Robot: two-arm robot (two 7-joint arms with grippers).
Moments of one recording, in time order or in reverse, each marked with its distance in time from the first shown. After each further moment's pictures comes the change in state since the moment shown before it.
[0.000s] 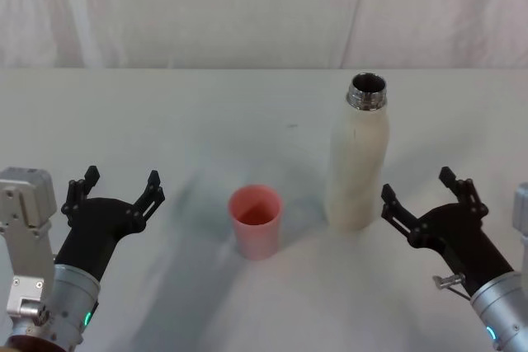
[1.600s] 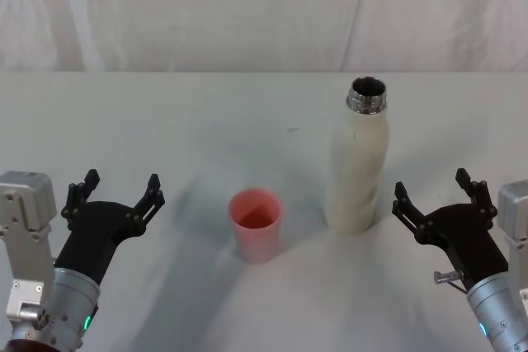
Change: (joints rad) left arm 0.000 0.000 0.000 0.000 0.000 0.000 0.000; right arm 0.033 0.005 -0.052 0.042 -0.077 -0.002 -0.187
